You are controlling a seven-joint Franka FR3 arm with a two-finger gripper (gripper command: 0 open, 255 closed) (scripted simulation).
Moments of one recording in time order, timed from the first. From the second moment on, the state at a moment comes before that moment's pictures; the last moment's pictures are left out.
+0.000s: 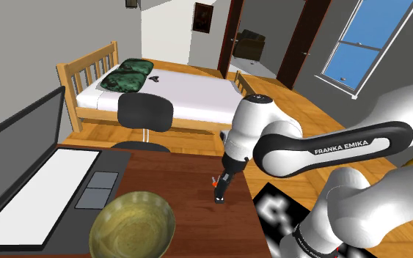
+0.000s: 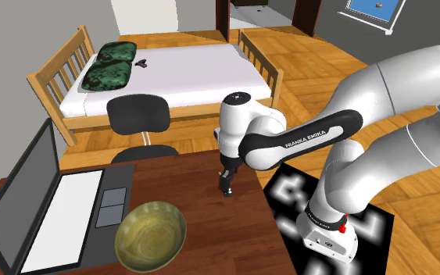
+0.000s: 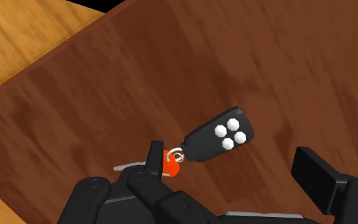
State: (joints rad) arm 0.21 -0.60 0.27 -2.79 0.20 2.22 0.06
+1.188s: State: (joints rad) arm 0.21 -0.52 0.29 -2.83 0.21 2.34 0.06
